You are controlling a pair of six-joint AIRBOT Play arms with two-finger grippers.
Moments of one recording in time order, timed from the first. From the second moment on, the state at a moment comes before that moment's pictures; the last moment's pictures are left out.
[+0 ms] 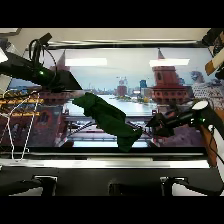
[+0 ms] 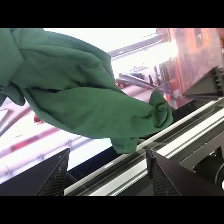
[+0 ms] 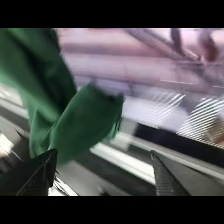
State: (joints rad) left arm -0.20 -1.41 1.79 0.98 -1.56 -1.65; right arm -0.23 -1.42 0.89 -0.79 1.44 1.42
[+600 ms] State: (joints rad) left arm -0.15 -1.41 1.77 1.16 -1.55 -1.68; right arm 0.00 -1.45 0.80 -0.70 1.12 1.52
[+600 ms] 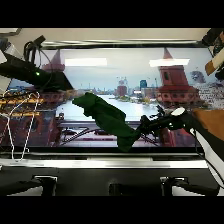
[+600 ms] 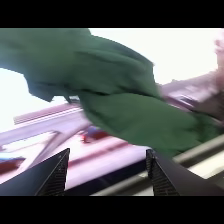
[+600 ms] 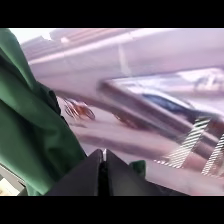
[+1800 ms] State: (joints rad) left arm 0.11 -1.85 1.33 0.58 -0.96 -1.32; right arm 0.01 -1.28 0.80 -0.69 1.19 1.57
